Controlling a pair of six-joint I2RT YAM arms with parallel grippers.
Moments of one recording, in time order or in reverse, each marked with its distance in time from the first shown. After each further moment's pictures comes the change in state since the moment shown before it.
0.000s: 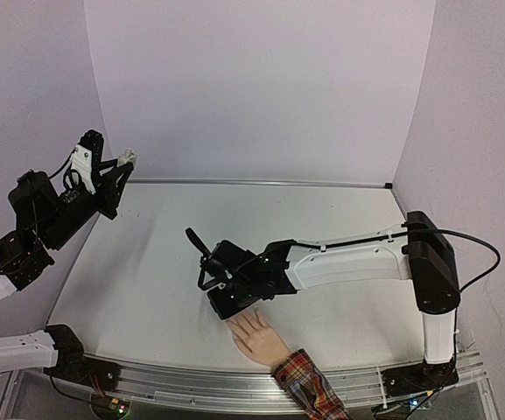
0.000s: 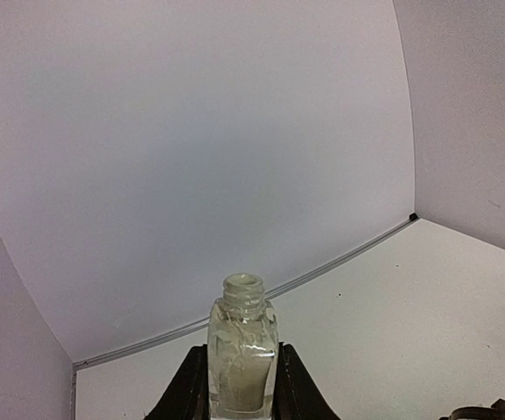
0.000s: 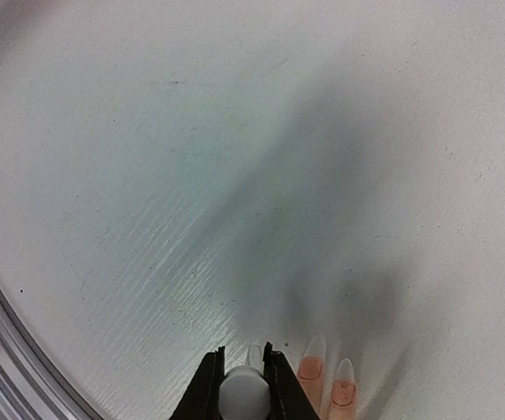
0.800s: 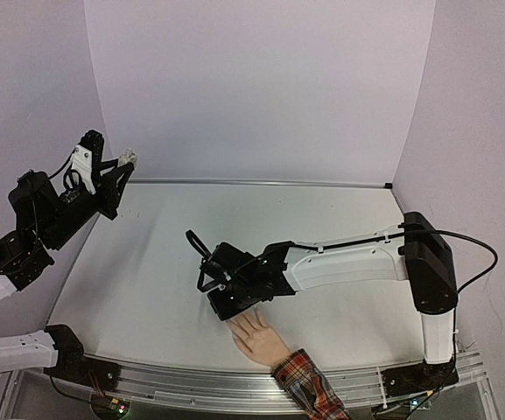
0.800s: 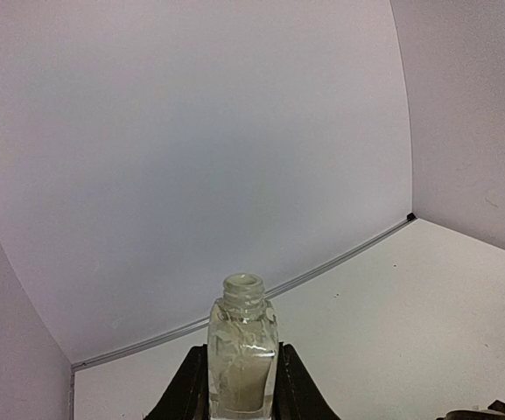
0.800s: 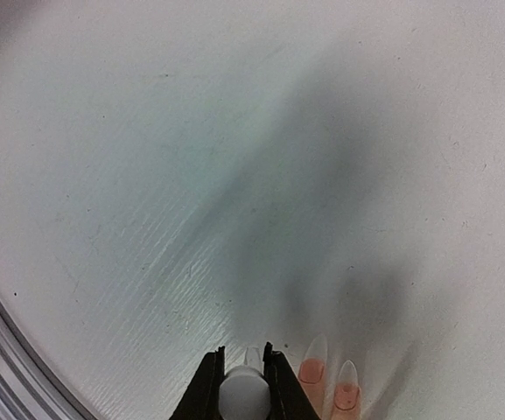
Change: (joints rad) left arm 0.000 0.000 0.000 0.000 0.008 0.000; right arm 0.000 0.012 0.000 -0.001 0.006 0.021
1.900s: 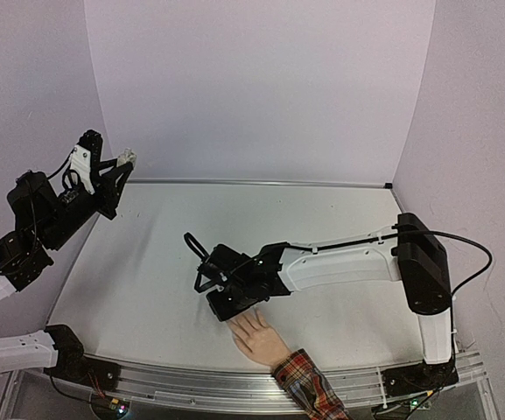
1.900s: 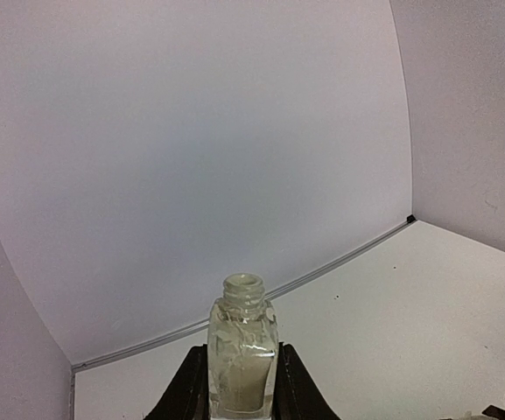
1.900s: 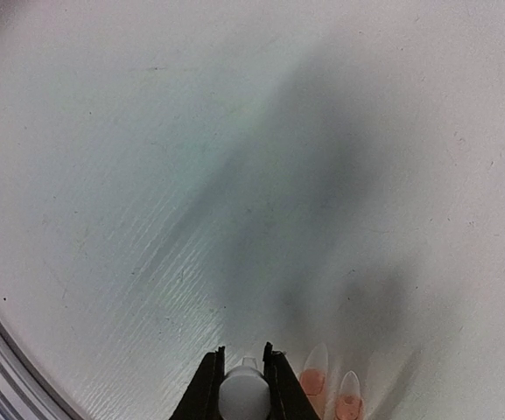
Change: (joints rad) left arm 0.000 -0.007 0.000 0.000 0.000 0.000; right arm -0.006 0.034 0.030 -0.021 0.000 0.002
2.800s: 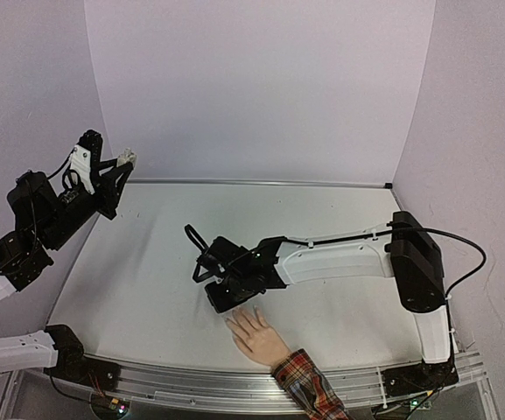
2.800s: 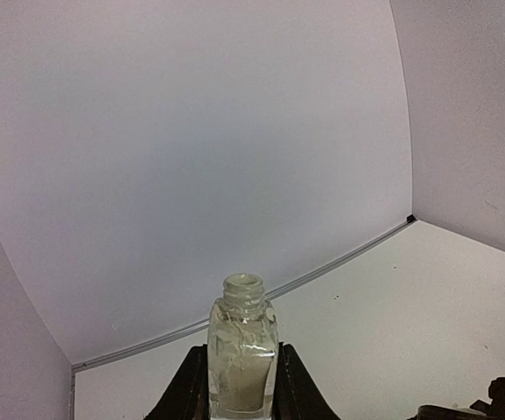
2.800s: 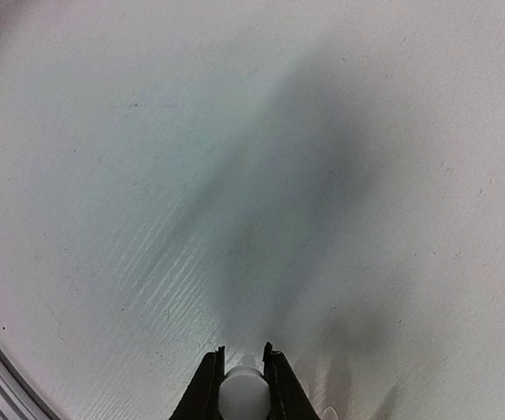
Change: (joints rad) left arm 0.000 0.000 0.000 0.000 0.000 0.000; right arm -0.028 0.037 0.053 0.000 0.003 -0.006
